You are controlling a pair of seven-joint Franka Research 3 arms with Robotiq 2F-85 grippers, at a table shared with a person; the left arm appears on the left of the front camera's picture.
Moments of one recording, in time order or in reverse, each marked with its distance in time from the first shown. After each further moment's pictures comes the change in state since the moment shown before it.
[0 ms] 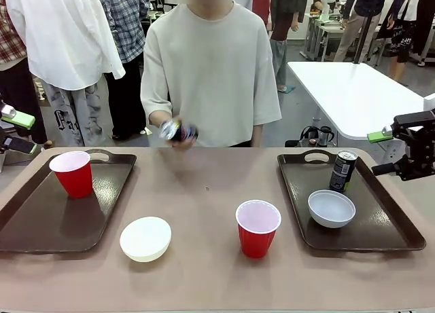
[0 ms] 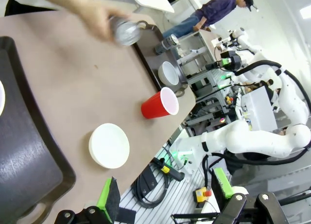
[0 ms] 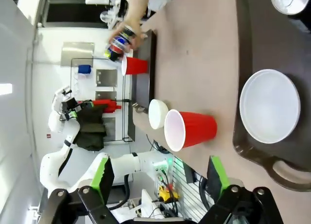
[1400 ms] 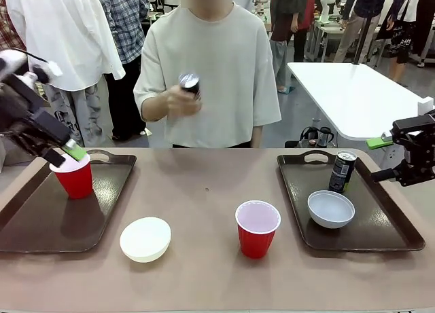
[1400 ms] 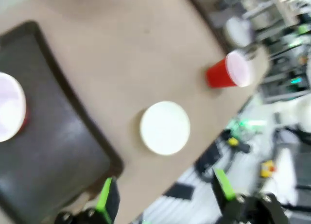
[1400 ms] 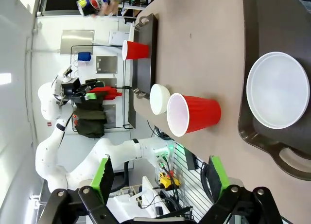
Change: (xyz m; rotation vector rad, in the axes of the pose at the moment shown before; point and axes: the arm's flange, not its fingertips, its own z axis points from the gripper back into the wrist) left arm 0.036 -0.025 -0.089 0.447 0.257 -0.109; right arm -0.009 0.004 -0.004 0.003 0.073 0.006
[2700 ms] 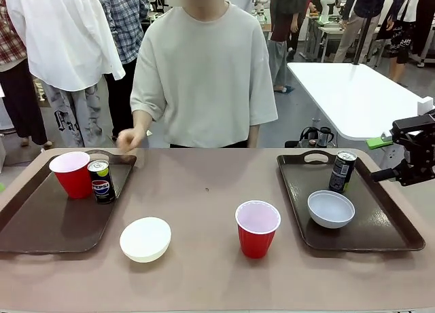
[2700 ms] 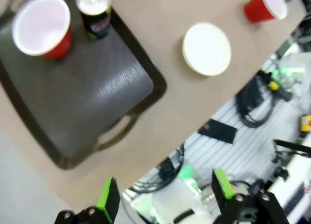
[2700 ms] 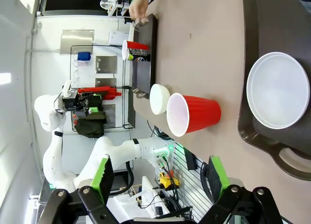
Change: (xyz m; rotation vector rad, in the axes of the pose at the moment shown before) left arm -0.081 0.011 0.051 0.218 0.151 -0.089; right arm 0.000 0.000 0.000 -0.001 0.001 0.001
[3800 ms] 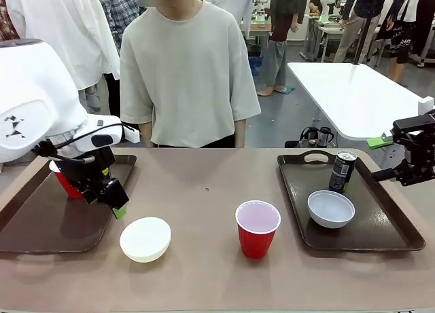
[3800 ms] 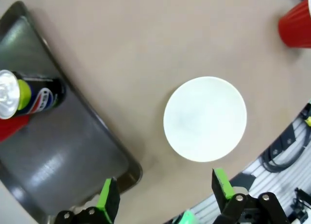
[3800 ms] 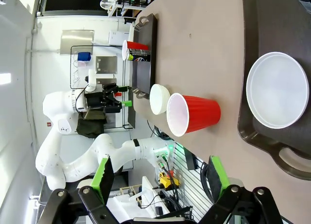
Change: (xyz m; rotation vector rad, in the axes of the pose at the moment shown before) left arm 0.110 -0.104 -0.145 0.189 0.050 -0.033; right arm 0.000 0.000 0.001 0.000 -0.001 -0.001
